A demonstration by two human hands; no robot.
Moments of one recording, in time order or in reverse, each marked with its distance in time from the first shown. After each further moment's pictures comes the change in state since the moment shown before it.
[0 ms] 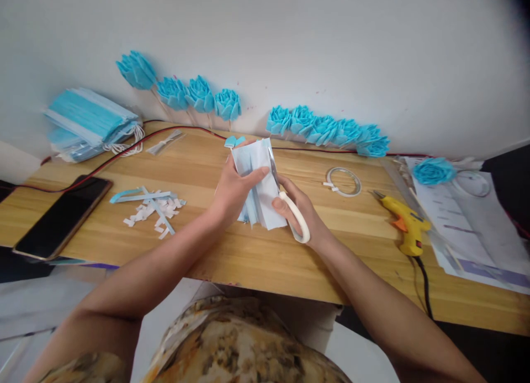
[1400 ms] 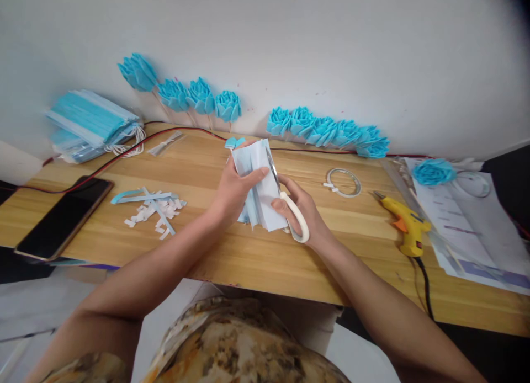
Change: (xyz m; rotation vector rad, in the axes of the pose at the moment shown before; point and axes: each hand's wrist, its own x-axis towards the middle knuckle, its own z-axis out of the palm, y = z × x) left_hand 0.000 0.001 0.002 -0.088 -0.014 -0.039; right_hand -0.002 -0.001 0.003 0.106 0.060 0.115
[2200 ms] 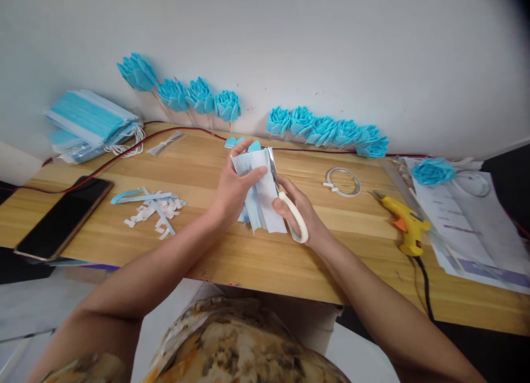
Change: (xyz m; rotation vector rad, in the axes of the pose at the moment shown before) left_hand 0.004 -0.006 -0.004 0.044 0.027 0.032; right_hand 0.002 -0.001 -0.002 -0.119 -0.052 -0.097
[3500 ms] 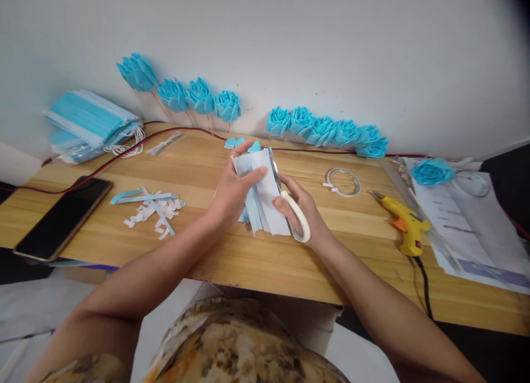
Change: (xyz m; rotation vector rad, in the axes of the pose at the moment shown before) left_hand -0.001 -0.001 0.000 -0.056 0.000 -0.018; right_hand 0.000 0.007 0.000 0.085 0.091 0.002
